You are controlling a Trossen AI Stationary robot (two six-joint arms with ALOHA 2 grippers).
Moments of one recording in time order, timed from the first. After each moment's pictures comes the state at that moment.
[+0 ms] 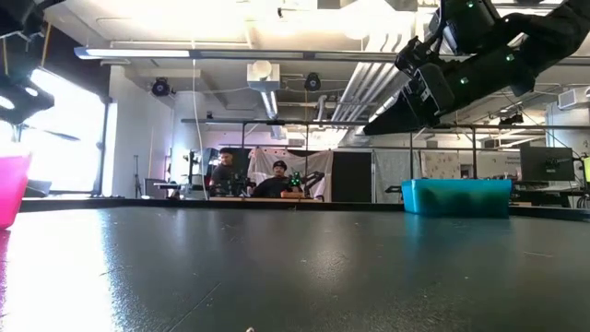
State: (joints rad) left arm -0.67 0.86 0.50 -0.61 0.08 -0.48; right arm -0.10 1.26 0.44 0.42 0.10 -0.02
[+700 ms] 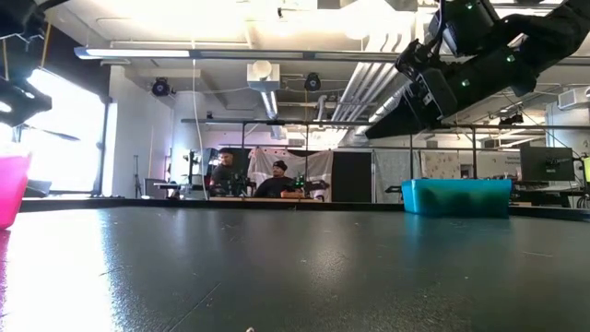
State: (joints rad) left arm -0.69 0.91 0.50 -0.55 0.08 -0.53; right arm -0.10 1.26 0.44 0.40 0.10 -0.05
